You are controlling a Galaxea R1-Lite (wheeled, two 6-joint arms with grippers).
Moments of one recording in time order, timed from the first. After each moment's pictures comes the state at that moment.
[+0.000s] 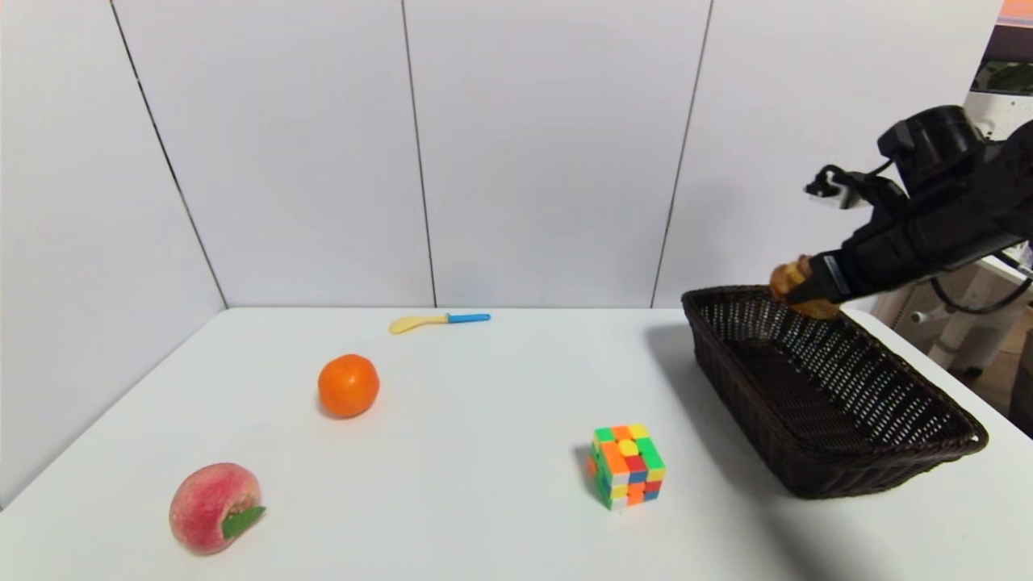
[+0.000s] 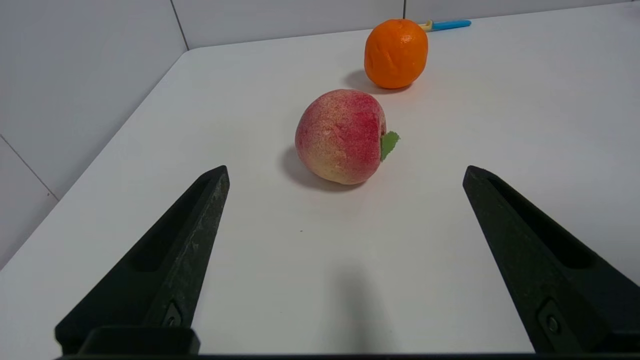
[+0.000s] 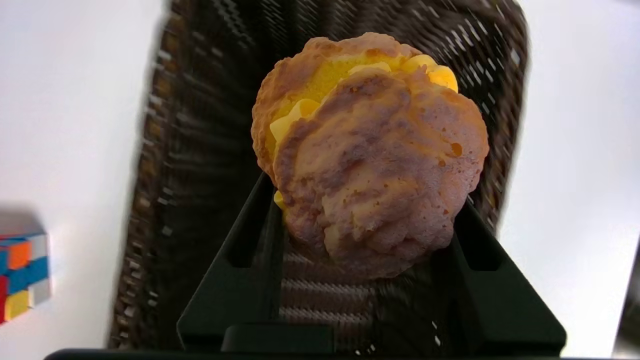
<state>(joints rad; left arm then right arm) 0.00 0.00 0.00 0.01 -0.03 0.07 -0.02 1.90 -1.64 0.63 0.09 -0.24</state>
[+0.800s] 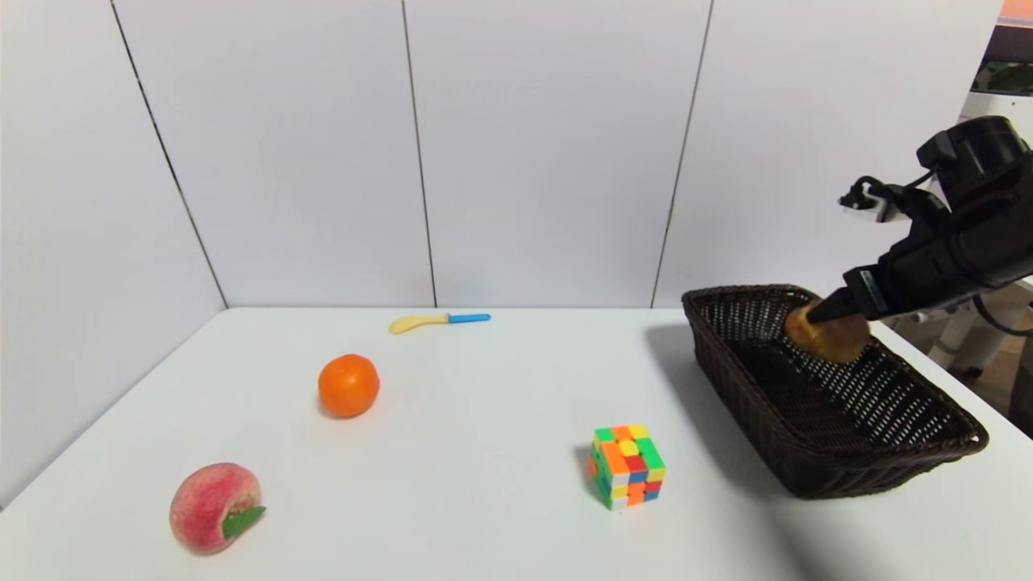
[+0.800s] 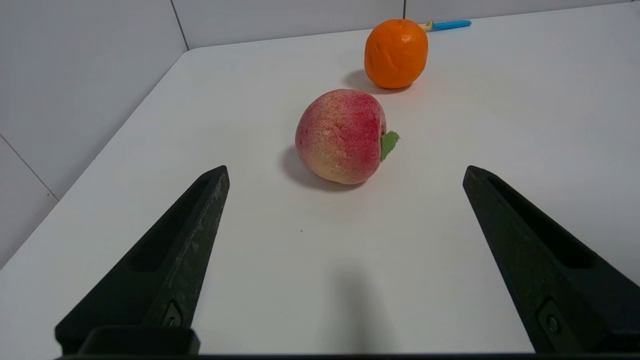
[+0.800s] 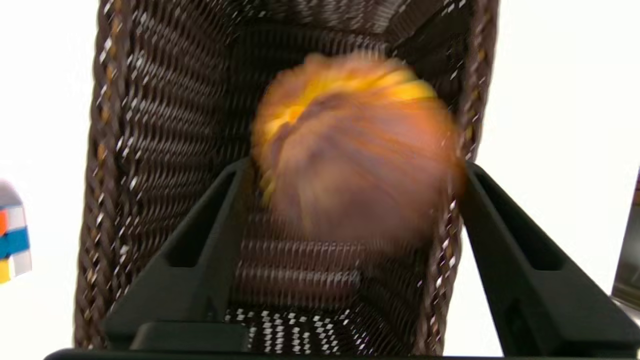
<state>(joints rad) 0.00 0.00 0.00 0.01 -0.04 0.07 -0.08 1.82 -1.53 0.63 0.09 -0.25</state>
